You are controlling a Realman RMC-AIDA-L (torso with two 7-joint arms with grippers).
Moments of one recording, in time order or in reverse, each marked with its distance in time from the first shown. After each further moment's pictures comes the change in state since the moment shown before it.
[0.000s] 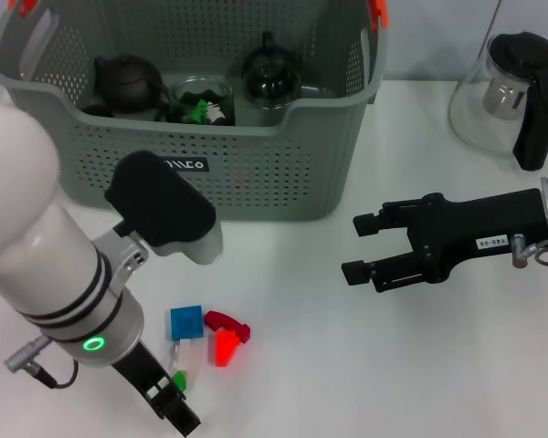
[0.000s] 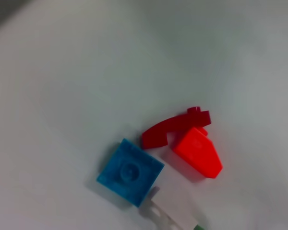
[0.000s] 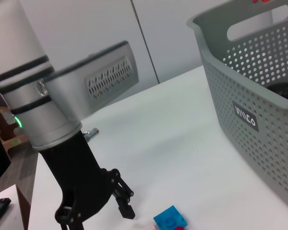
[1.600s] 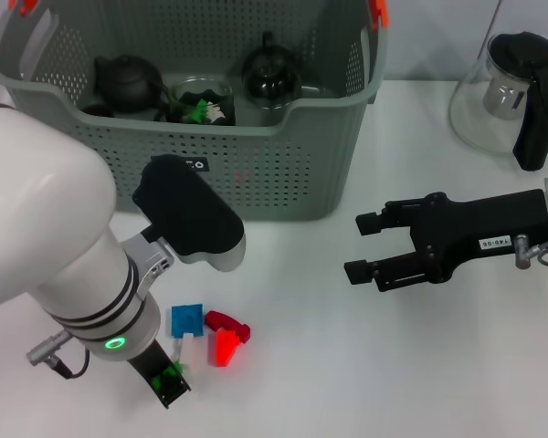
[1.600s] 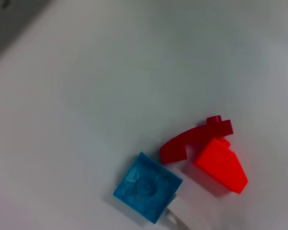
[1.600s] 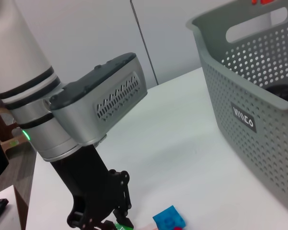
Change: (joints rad) left arm -0.029 0.000 0.115 -0.033 0.086 -0.063 -0.057; right arm -0.006 0.000 0.008 0.000 0.000 -0.001 -0.015
